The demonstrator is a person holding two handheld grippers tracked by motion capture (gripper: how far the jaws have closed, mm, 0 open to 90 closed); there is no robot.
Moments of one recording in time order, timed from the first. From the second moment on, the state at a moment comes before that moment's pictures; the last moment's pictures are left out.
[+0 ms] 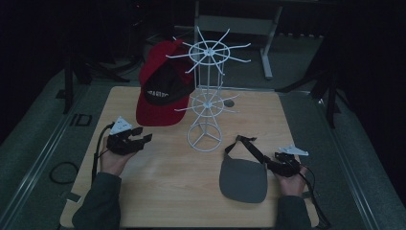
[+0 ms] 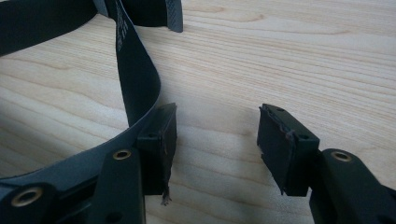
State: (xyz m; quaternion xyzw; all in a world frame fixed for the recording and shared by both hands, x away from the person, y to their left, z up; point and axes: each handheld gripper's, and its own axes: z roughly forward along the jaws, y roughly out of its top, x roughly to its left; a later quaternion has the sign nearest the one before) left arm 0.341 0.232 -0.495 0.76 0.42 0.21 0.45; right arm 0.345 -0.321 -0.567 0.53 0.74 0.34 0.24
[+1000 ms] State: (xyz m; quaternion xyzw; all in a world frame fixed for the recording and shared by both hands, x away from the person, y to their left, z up) left arm 0.332 0.216 -0.531 0.79 0.41 0.21 0.41; right arm 0.359 -0.311 -0.543 0.48 0.78 0.33 0.22
